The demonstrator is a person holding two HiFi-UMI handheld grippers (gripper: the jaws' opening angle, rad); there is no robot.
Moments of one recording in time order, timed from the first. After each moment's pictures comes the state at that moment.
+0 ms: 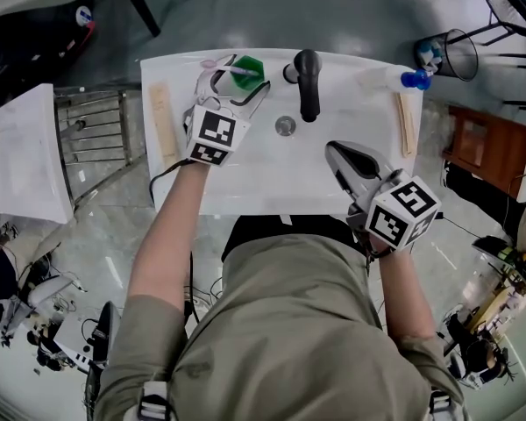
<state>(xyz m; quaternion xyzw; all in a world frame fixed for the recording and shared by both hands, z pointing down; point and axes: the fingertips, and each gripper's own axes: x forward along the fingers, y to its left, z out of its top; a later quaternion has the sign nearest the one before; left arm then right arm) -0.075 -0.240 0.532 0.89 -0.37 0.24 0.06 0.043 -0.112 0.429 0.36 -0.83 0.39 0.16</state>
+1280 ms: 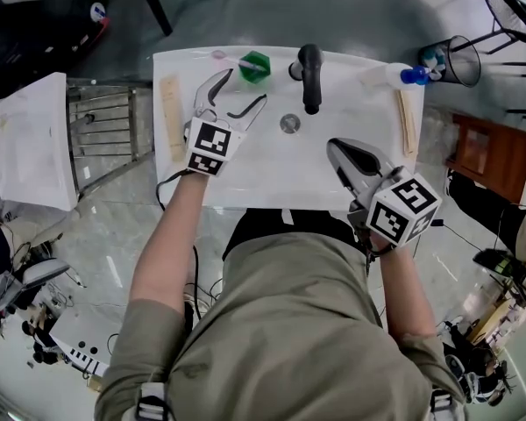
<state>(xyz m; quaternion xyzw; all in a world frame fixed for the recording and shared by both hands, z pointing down) -0.095 -0.200 0.527 0.88 -0.39 0.25 0.09 0.042 -0.103 0.416 0.34 -0.85 0.38 0.14</state>
